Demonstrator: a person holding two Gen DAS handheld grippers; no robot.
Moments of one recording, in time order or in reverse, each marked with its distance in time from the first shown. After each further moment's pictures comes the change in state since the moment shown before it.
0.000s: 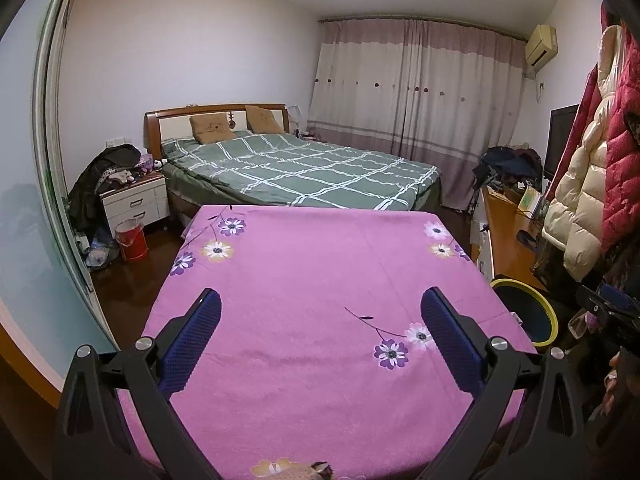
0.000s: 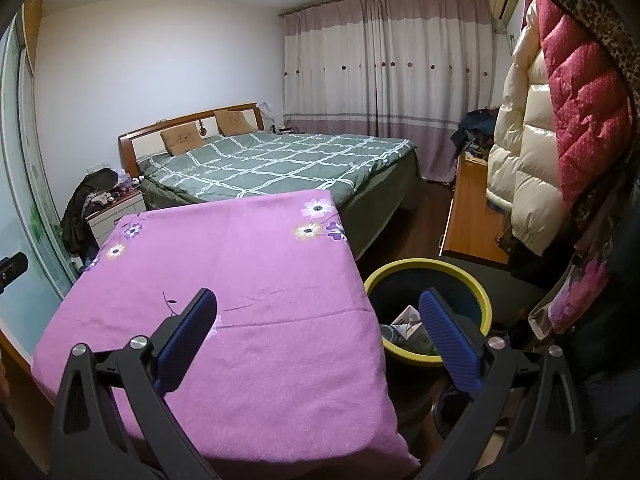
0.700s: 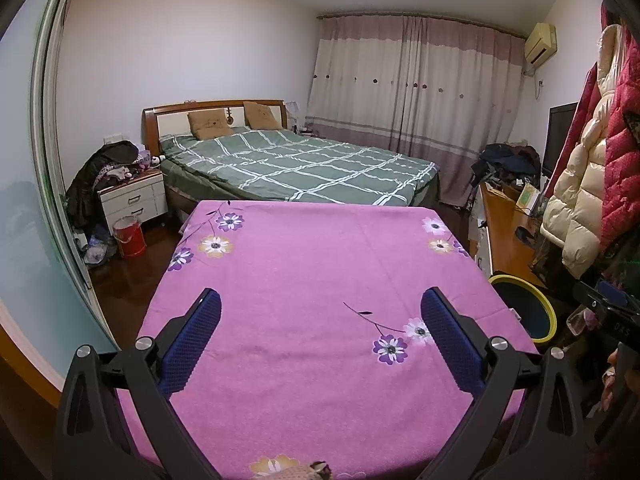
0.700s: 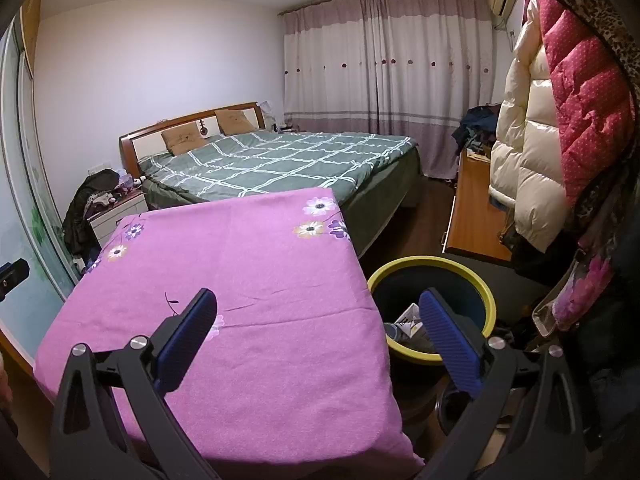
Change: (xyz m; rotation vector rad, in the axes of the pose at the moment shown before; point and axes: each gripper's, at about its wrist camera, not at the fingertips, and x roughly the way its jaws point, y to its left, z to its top) left arm 0.006 -0.005 -0.004 0.001 0.017 -0.005; right arm 0.003 -0.001 0.002 0.007 0.004 0.009
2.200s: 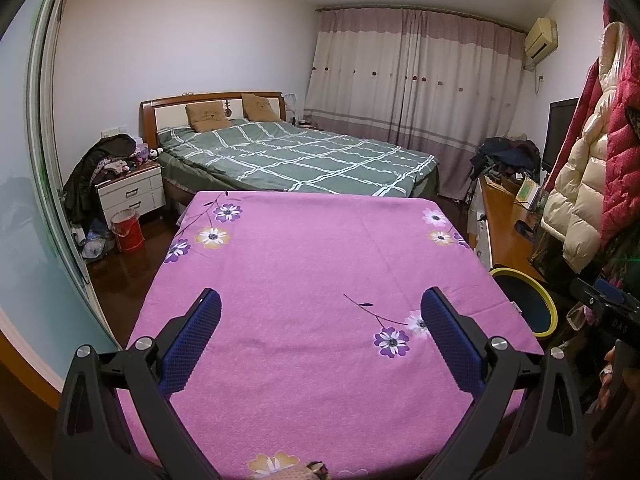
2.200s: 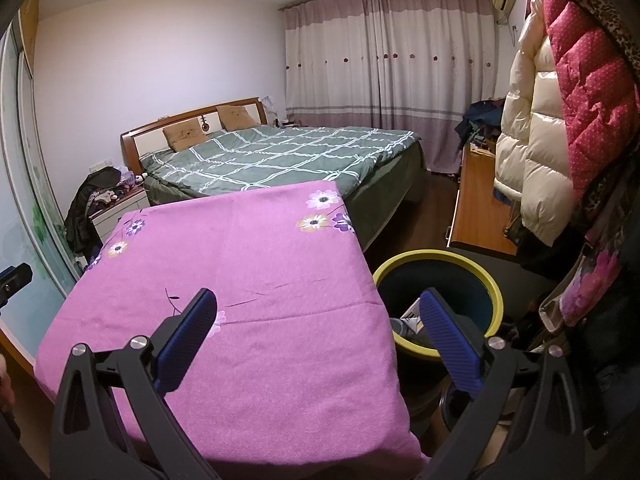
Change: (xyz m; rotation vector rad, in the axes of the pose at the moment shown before) left arm 0.009 -0.002 -0.005 -0.006 0.028 -0.009; right arm 0.006 0.001 -0.006 0.003 0.017 0.012
